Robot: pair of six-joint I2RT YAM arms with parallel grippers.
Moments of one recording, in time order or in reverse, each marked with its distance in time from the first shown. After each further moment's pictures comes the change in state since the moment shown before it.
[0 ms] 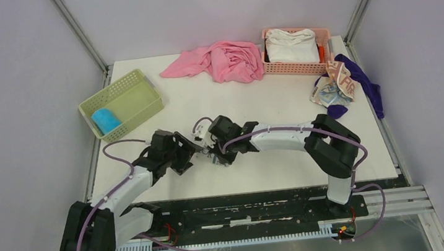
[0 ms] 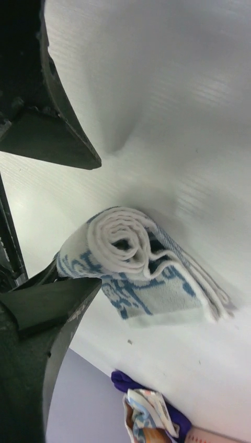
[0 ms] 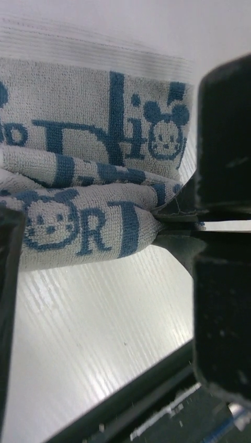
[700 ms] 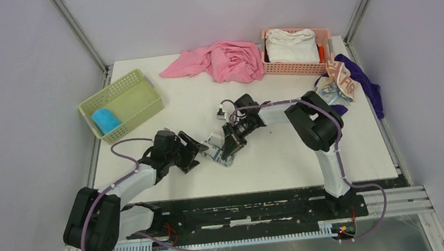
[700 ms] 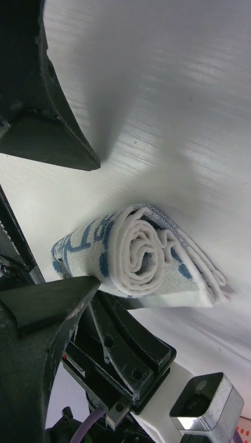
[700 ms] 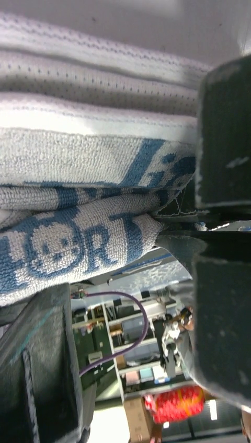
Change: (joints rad) left arm 0.001 0.037 -0.039 0.160 0.098 0.001; right arm -0.408 0.274 0.051 0.084 -0.986 0.362
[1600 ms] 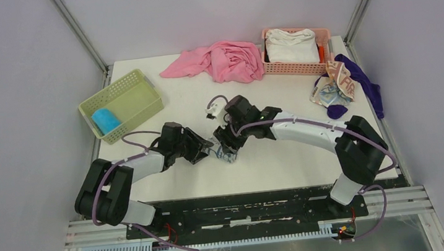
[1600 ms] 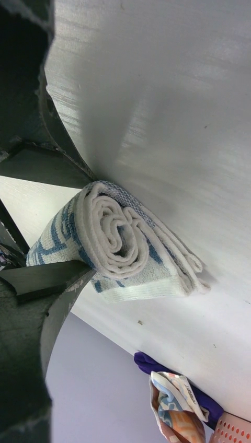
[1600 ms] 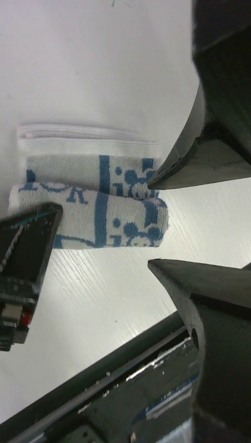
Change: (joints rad) left arm -0.015 0.279 0.103 0.134 0.058 -0.016; right arm 0.171 -0.451 -0.057 -0.156 0.700 -0.259
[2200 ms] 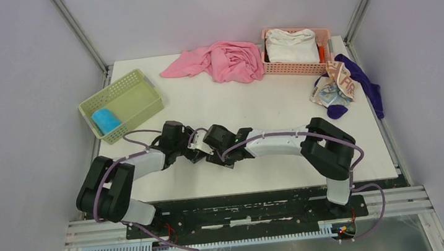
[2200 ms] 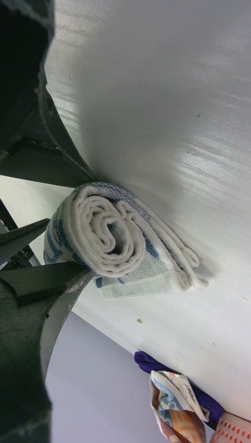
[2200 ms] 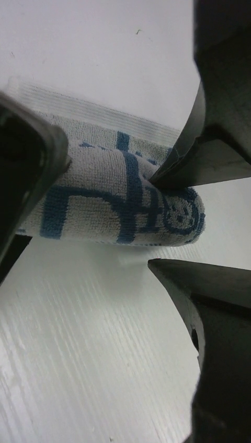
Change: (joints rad) left arm 0.000 0.023 0.018 -0.003 0.006 0.000; right arm 0.264 0.186 0.025 -0.002 0.452 -0.259
